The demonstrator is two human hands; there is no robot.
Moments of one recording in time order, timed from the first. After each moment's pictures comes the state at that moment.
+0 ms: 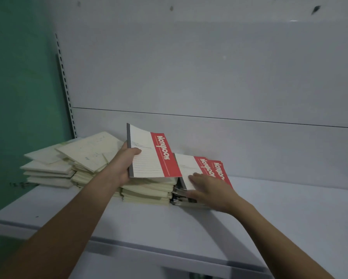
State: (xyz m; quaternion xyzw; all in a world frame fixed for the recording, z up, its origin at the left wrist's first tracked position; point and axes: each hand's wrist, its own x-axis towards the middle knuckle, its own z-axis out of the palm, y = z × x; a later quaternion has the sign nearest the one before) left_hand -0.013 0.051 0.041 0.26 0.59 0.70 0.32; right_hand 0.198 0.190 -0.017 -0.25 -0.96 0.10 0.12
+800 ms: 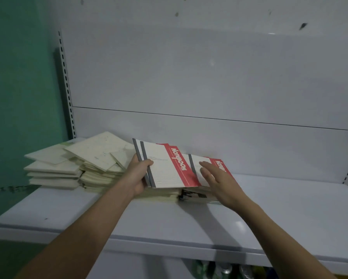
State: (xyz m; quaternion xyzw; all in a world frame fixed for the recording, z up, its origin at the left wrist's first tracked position) left_hand -0.019 0.037 0.011 0.23 0.56 0.71 0.35; right_hand 0.196 0.137 -0.002 -0.32 -0.88 0.23 0.26
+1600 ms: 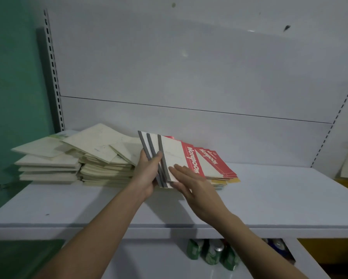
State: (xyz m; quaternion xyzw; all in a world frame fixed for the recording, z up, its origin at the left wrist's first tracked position) left_hand -0.009 0.018 -0.008 0.29 0.49 0.73 0.38; right_hand 0.152 0.047 -0.029 -0.25 -0.92 0.09 0.29
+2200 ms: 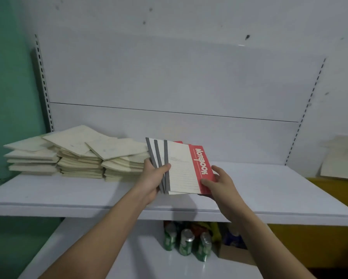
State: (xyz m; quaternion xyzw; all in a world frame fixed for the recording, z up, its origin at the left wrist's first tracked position) left_hand 0.151 0.018 -0.006 0.31 0.52 0.70 0.37; right_hand 0.335 0.070 -0.010 -0.37 -0.62 0.56 0.40
